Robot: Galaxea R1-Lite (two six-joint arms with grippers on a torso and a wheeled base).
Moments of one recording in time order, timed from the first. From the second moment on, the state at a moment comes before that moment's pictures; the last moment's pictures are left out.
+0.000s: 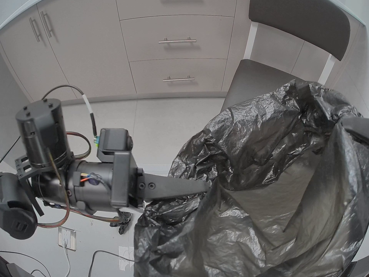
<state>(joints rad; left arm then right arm) -0.68 1.52 -0.68 -0.76 -0.85 -0.95 0.56 1.07 -0.80 -0.40 0.75 0.84</state>
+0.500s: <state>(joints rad) -0.67 1.36 -0.64 -0.76 -0.86 -0.96 0.56 1.12 -0.70 -0.37 0.62 0.74</state>
